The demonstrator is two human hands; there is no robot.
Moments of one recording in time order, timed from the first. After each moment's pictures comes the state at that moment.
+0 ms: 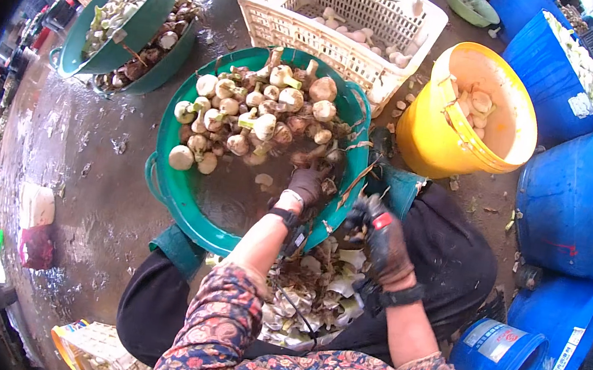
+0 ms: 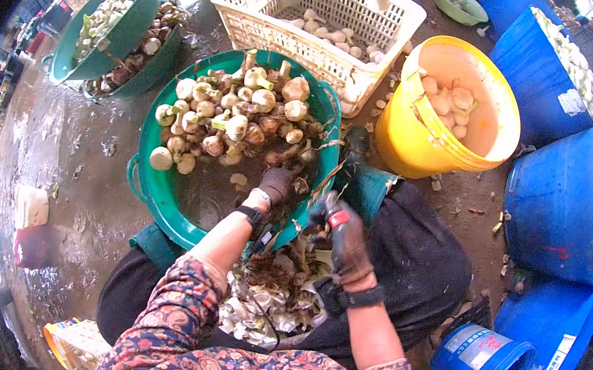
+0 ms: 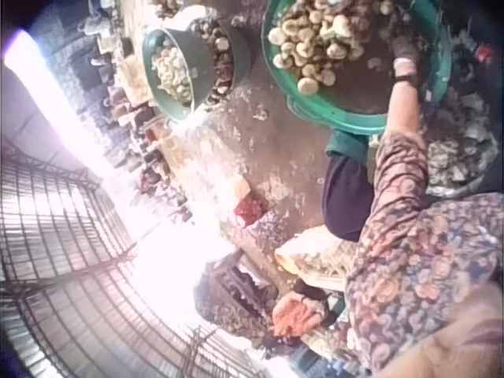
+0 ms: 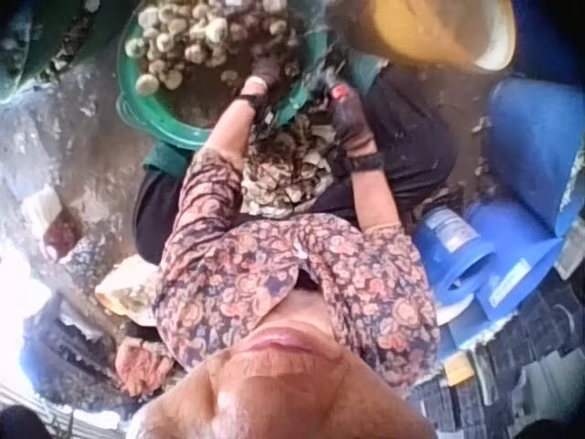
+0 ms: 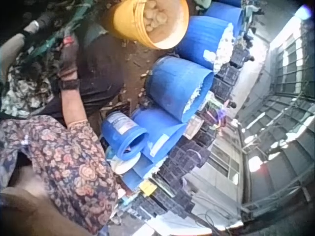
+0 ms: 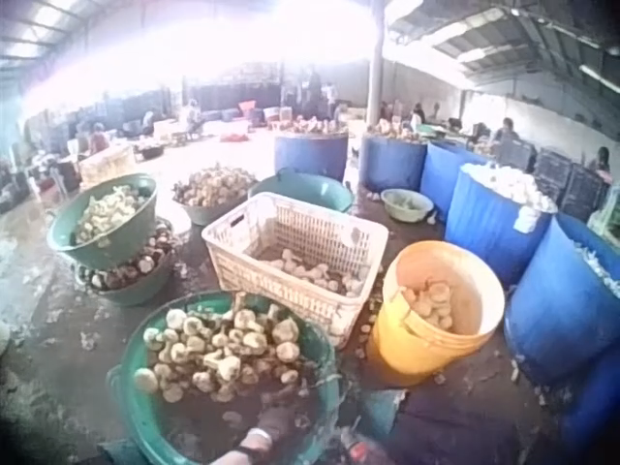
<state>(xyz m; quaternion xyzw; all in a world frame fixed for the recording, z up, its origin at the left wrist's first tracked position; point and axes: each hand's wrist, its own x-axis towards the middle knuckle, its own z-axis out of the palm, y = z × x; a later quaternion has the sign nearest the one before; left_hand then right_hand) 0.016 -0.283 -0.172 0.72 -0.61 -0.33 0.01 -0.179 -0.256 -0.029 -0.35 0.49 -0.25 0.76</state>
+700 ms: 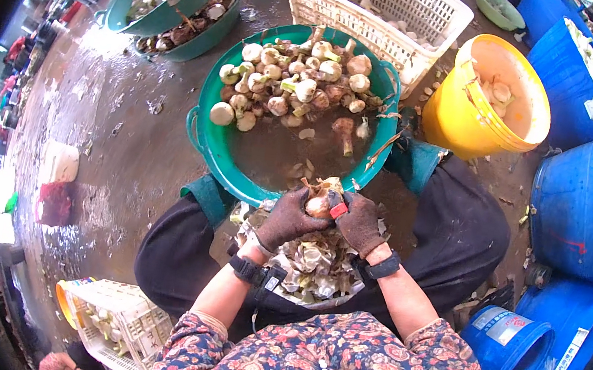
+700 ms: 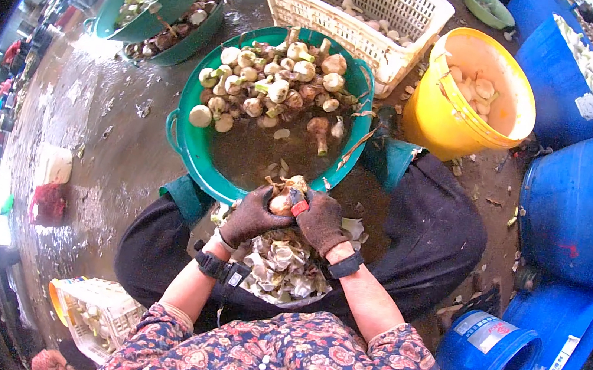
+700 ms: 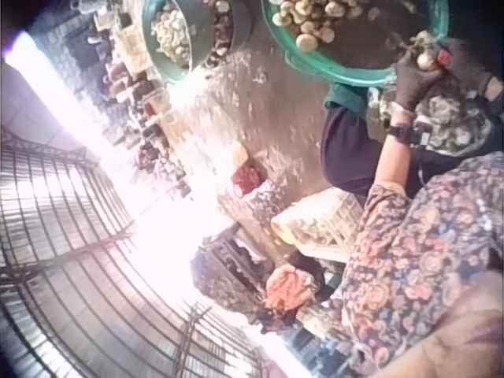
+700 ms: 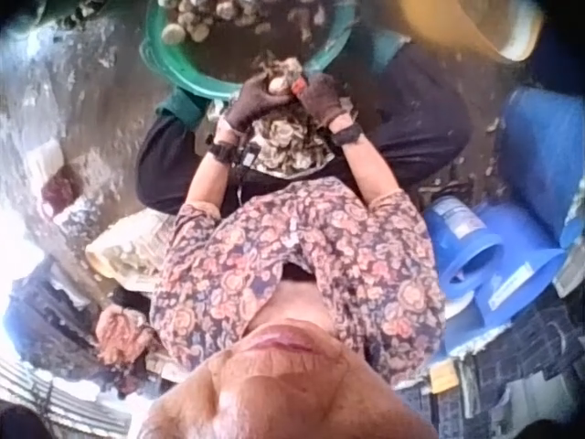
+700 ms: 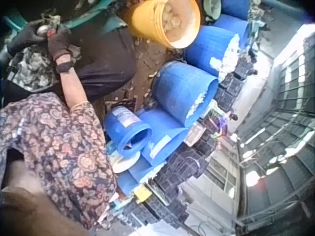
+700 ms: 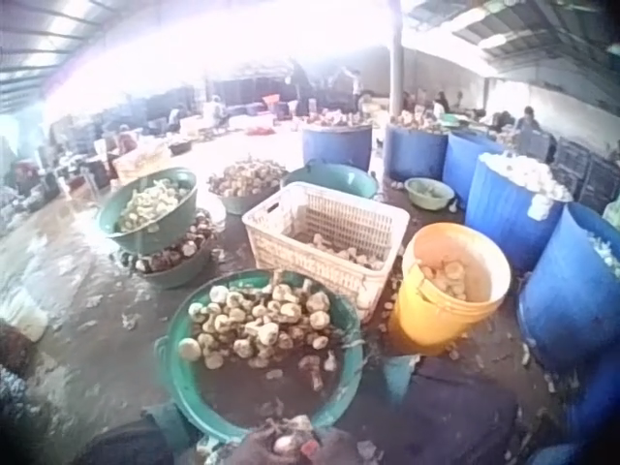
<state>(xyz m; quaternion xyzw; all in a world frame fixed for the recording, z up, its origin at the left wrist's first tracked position) 0.002 -0.083 -0.037 0.70 -0.48 -0.37 0.39 -0.141 -0.169 -0.047 -0.78 0.41 -0.18 0.43</state>
